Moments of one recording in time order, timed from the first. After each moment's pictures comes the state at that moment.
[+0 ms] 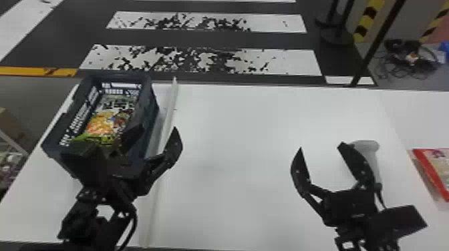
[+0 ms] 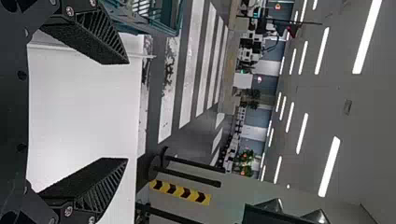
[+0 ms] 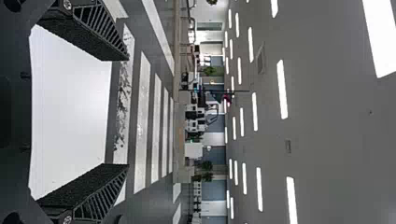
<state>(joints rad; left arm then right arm) 0.52 0.04 0.02 -2.14 0.16 0.21 -0.20 0.59 -0.02 0.04 -1.84 -0.02 -0.39 0.14</state>
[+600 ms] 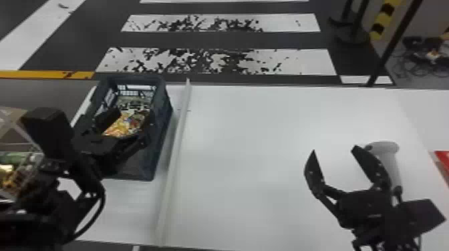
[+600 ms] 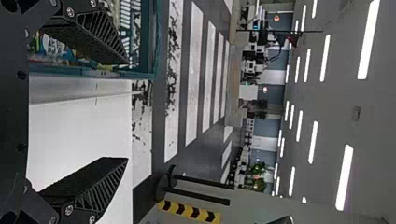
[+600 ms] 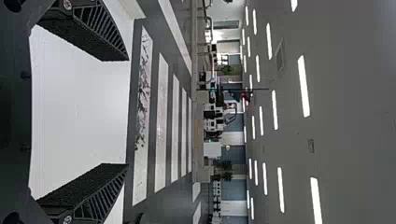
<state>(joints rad) 0.45 0.09 0.23 -2.33 0.19 0.55 -0.26 0.59 -0.02 0.04 -1.89 -0.02 -0.27 0.14</state>
